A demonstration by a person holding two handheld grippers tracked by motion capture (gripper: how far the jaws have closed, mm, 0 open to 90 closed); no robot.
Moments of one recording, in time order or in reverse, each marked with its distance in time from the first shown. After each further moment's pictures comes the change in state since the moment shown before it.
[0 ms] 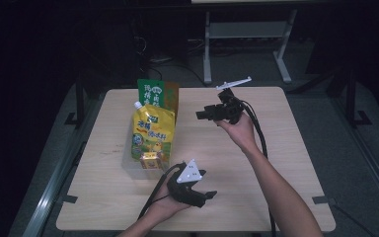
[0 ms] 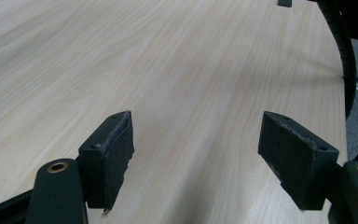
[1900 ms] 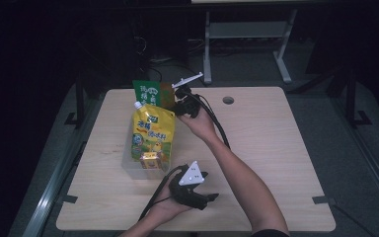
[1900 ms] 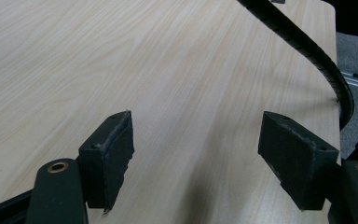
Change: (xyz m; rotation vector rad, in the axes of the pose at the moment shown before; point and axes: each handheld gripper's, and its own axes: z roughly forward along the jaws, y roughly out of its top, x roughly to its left) left arm -0.006 0.000 0.004 -0.001 -0.015 0.006; right arm 0.042 0.046 0.101 0.039 -0.006 -0.127
